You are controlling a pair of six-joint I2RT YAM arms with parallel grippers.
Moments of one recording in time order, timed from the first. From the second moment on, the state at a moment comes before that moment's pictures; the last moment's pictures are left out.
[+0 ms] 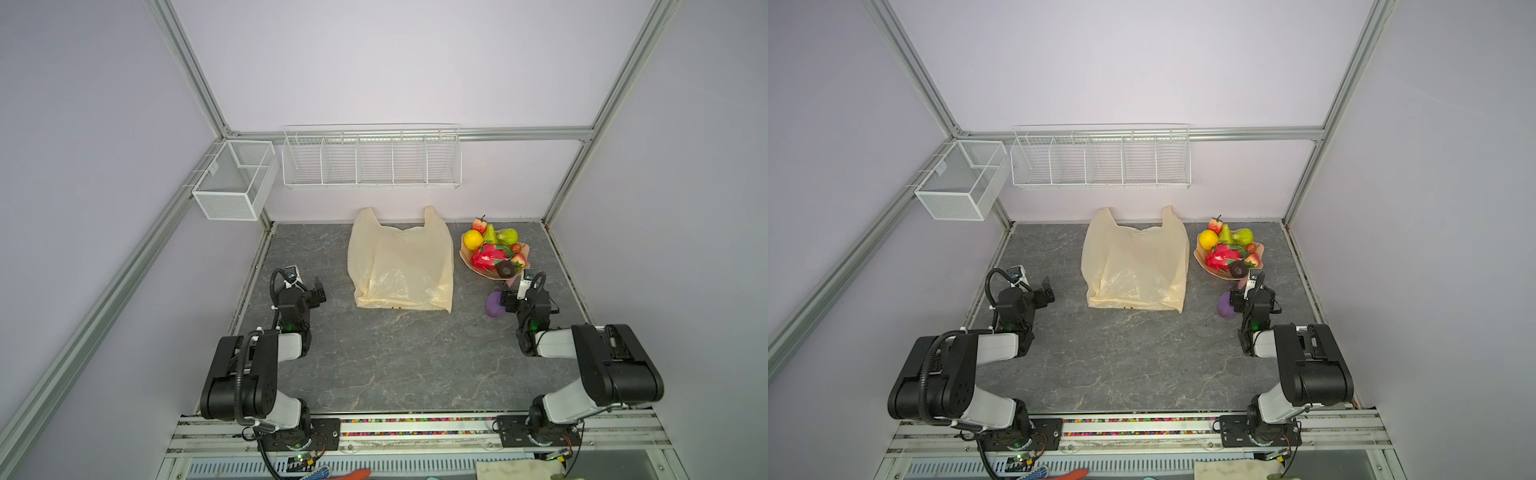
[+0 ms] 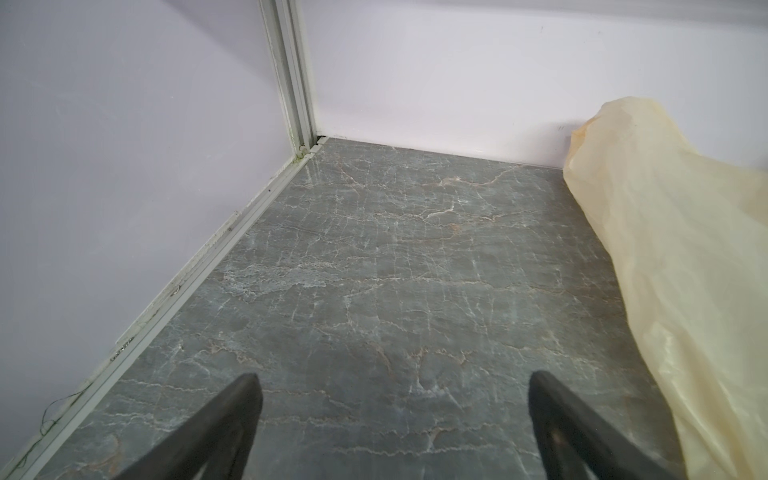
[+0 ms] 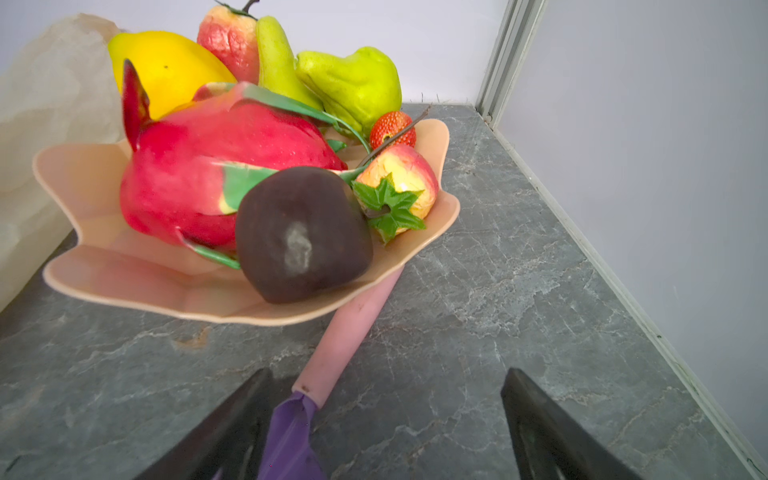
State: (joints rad) left arm -0.02 1.46 0.38 0.81 -0.16 -0.07; right arm 0.04 1.53 0.36 0.79 0.22 -0.01
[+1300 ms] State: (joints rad) left arm -0.28 1.53 0.81 -0.18 0.30 -0.87; right arm 0.37 1.42 0.77 -0.32 -0.32 0.55
